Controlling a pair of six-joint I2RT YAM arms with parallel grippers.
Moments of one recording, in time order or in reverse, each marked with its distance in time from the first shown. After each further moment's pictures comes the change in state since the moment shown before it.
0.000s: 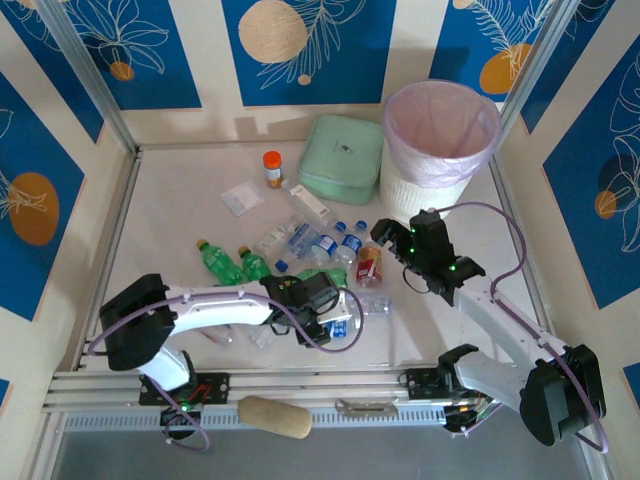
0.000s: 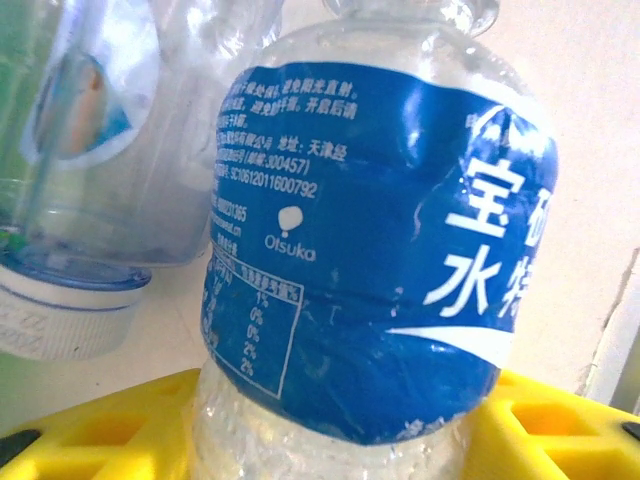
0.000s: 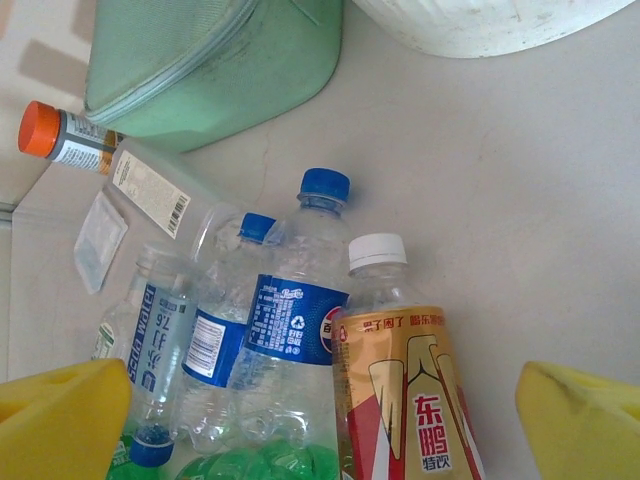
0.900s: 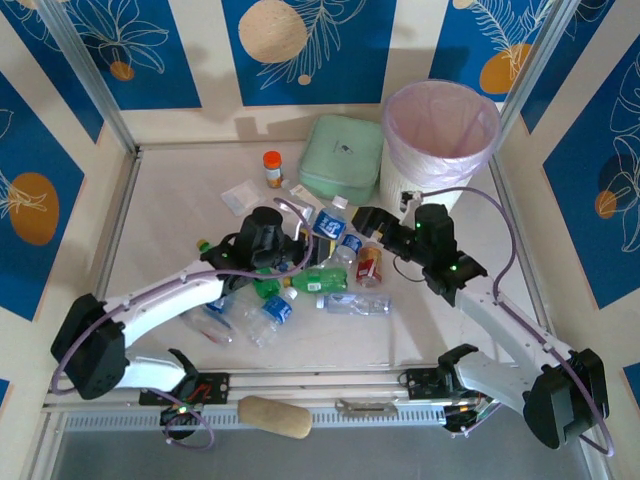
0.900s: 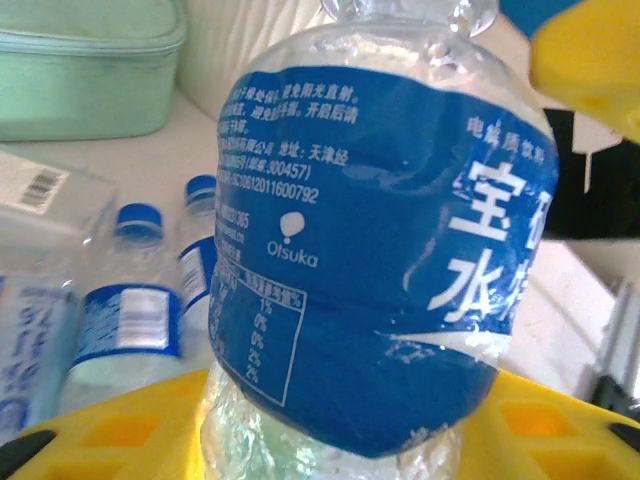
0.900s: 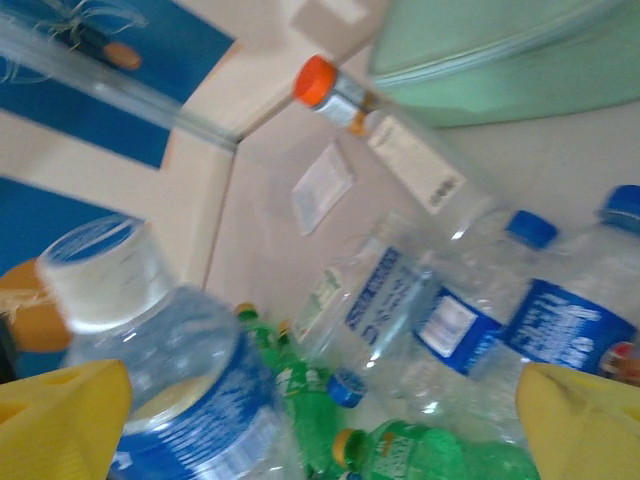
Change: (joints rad) left arm 0.385 -0.218 -0.037 0.558 0.199 -0.555; right arm 0.050 -0.015 0.044 0.256 -0.309 -0.058
